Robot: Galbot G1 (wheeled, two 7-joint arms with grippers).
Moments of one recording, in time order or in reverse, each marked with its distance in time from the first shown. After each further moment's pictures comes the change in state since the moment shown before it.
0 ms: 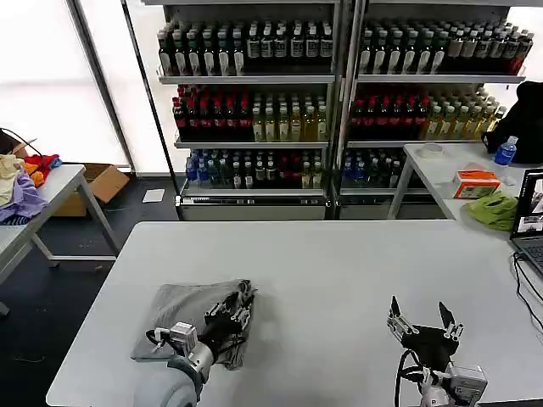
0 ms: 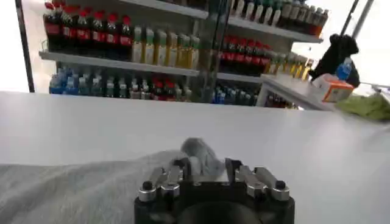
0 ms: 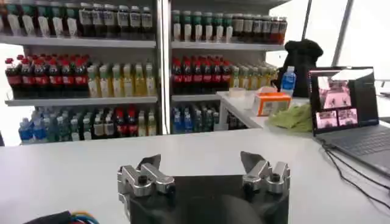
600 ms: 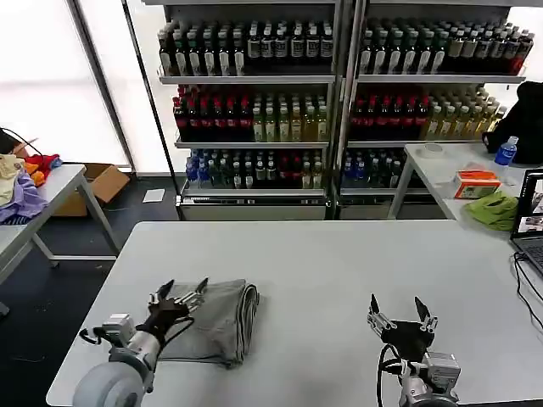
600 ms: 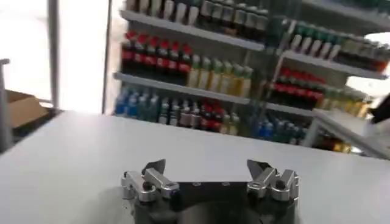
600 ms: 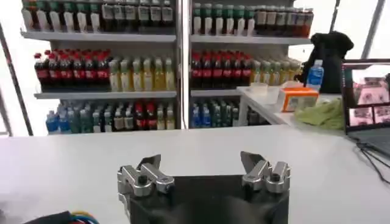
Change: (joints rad) left arm 0.073 0.075 -0.279 -0.043 -0.137 -0.003 -0.073; right arm 0.089 -0.028 -0.083 -0.073 0.020 -0.006 -0.011
